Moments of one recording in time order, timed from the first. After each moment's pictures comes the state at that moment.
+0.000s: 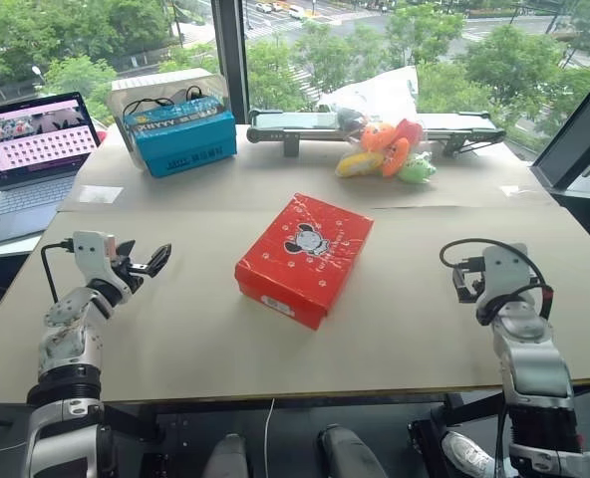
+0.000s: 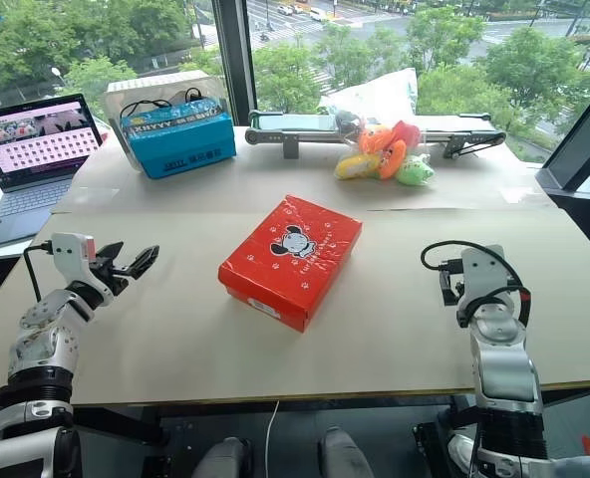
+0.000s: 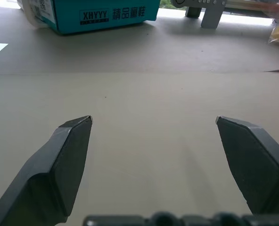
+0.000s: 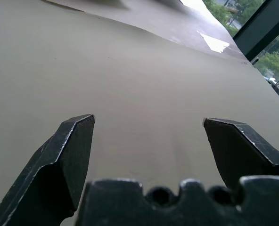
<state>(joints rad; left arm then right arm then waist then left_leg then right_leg) -0.46 0.55 0.36 0.53 -0.37 0.14 -0.62 -0.25 -0.44 -0.24 -0.08 -0.02 0.53 0.08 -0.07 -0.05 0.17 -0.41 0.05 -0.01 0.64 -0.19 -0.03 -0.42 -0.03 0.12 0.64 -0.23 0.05</state>
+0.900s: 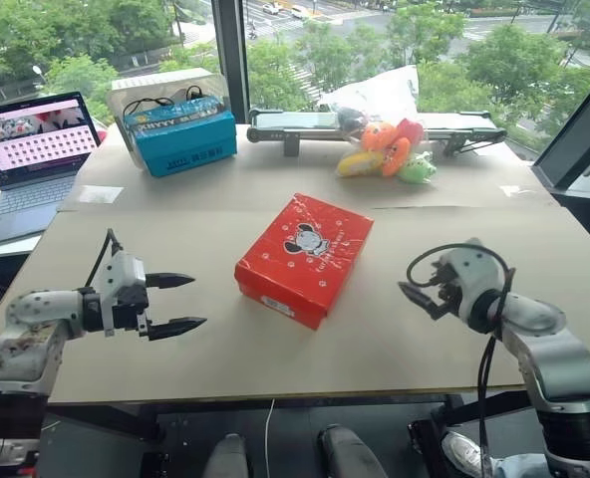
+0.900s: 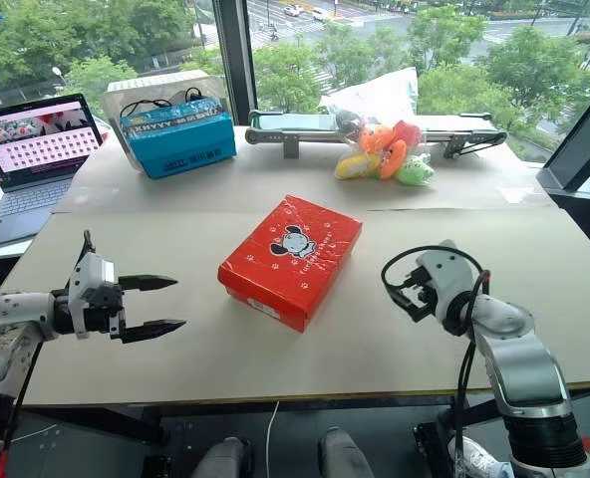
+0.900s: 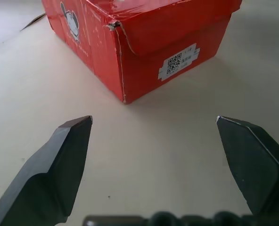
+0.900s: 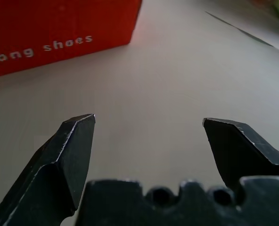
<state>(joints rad) -0.25 0.84 0.15 0.10 -0.42 0.15 -1.31 -0.21 -0.65 -0.08 -0.33 0.19 0.73 0.59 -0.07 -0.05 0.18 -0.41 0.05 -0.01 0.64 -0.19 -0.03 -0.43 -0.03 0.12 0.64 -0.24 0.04</state>
